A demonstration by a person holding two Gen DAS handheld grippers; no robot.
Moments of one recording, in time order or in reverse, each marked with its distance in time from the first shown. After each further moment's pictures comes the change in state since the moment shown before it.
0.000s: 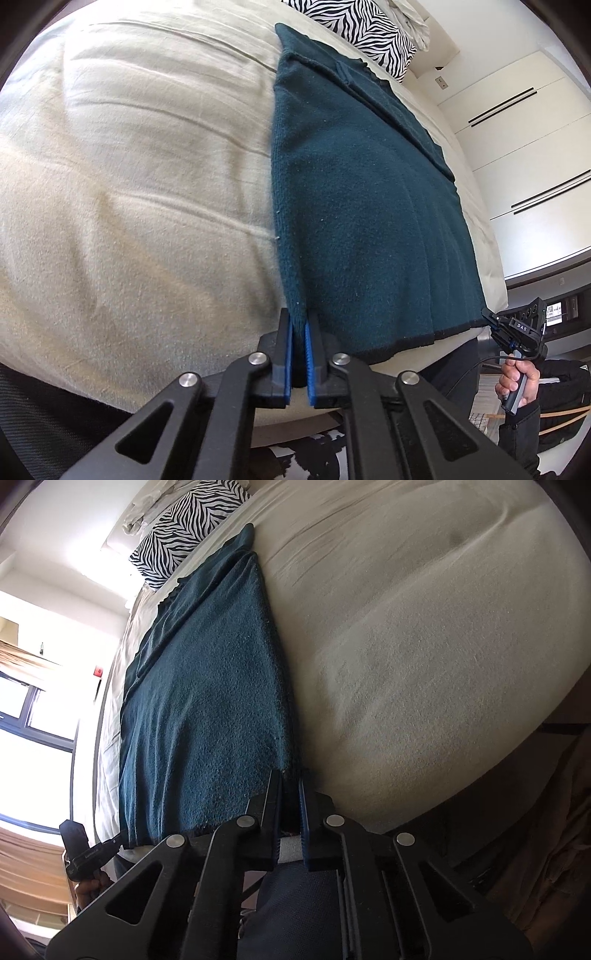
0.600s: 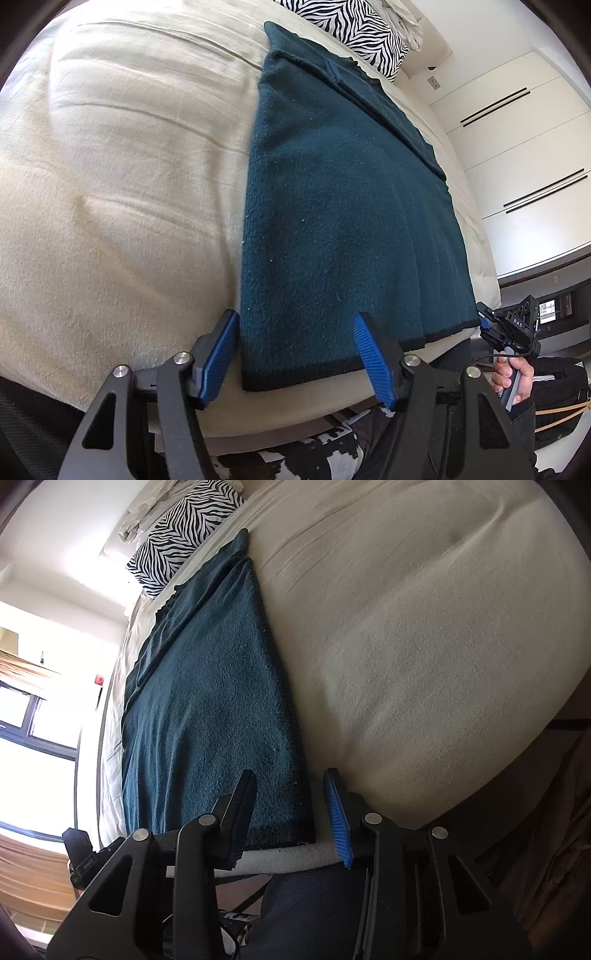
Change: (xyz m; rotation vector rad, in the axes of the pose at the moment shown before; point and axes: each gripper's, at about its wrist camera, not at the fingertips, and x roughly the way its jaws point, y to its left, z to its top) left arm 0.010 -0.007 0.000 0.007 0.001 -0.021; right arm 0.000 -0.009 0.003 0.035 -0.010 0.018
